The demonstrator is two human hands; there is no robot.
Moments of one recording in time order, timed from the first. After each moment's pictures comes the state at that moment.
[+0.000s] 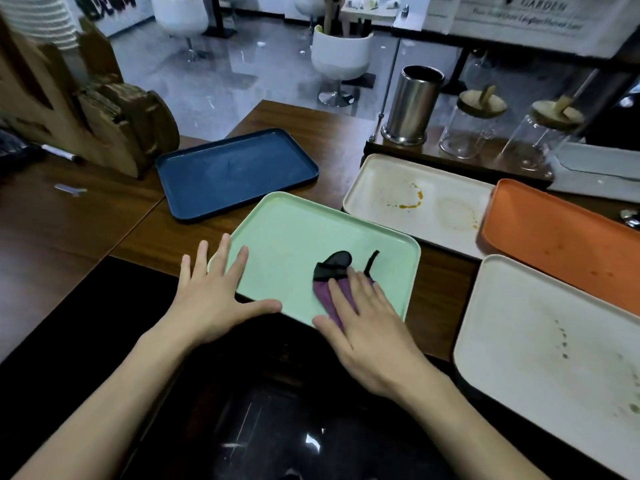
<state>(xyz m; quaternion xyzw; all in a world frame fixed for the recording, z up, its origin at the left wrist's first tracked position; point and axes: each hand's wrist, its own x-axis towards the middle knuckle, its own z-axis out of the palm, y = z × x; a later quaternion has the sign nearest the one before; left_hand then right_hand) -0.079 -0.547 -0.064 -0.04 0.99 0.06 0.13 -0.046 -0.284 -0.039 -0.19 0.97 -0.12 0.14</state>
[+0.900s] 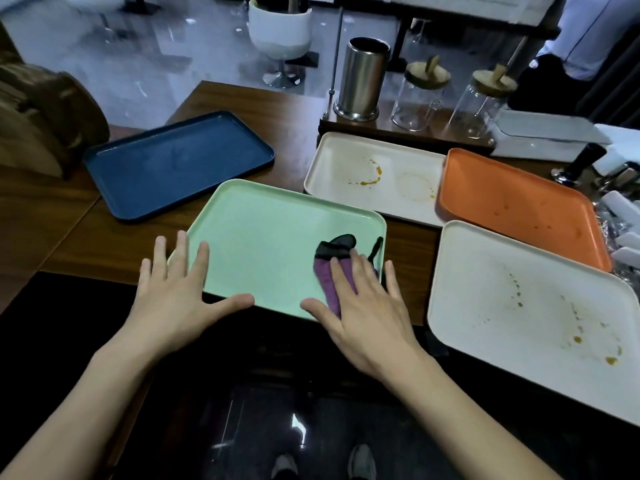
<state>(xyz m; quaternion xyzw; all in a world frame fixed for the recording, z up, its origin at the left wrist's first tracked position) -0.078 -0.548 -0.062 -0.02 0.99 0.07 0.13 -0.035 -0.275 -0.047 -0.07 0.99 -0.04 0.09</state>
